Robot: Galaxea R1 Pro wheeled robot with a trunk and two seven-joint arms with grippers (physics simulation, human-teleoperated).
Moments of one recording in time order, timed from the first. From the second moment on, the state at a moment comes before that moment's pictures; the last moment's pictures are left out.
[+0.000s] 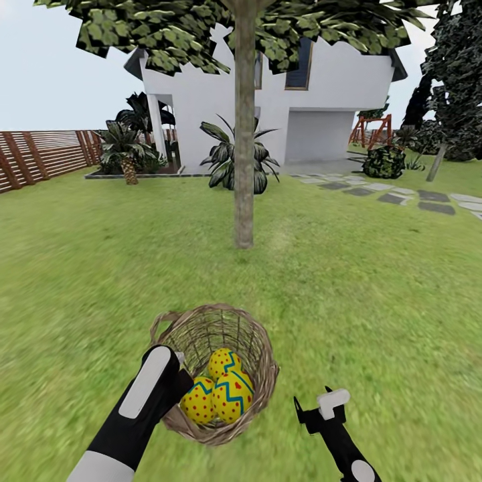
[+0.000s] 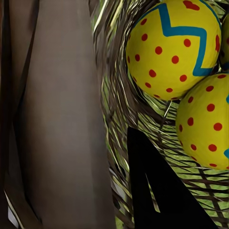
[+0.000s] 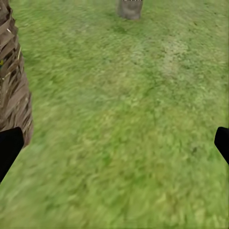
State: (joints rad) left arm -0.48 -0.10 -0.19 -1.26 1.40 0.55 1.46; right arm -0.20 -0.06 0.17 -0.88 0.09 -0.23 -0.02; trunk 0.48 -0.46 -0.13
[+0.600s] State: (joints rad) left arm -0.48 -0.09 -0.19 -1.26 1.40 0.56 1.47; right arm -0.20 -0.06 0.16 -0.88 0.09 -0.23 -0.02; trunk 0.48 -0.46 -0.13
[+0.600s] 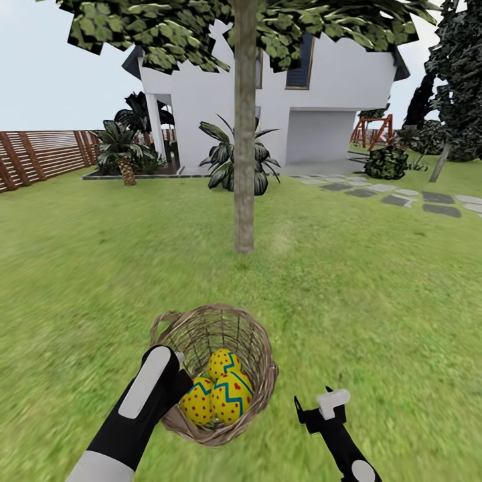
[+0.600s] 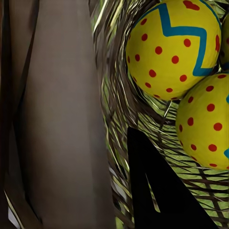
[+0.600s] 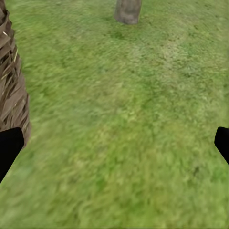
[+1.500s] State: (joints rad) left arm -0.48 -0.10 -0.19 -1.27 1.40 0.56 1.46; right arm -0.20 -0.06 0.17 -0.88 0.09 -0.23 -0.02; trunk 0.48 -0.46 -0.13
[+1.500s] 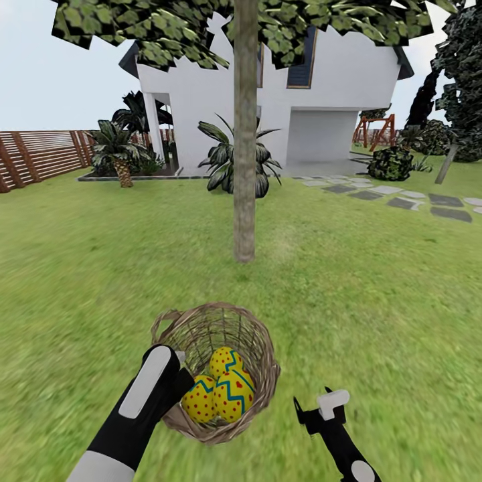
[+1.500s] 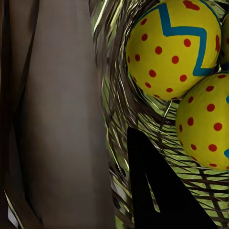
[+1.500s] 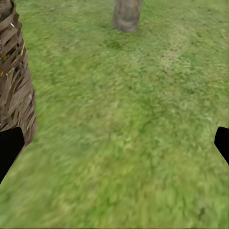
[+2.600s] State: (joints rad) left arm -0.48 -0.10 -0.20 -1.26 1.40 0.56 1.46; right arm -0.20 -0.13 -0.15 -1.01 0.04 -0.07 0.47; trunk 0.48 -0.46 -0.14
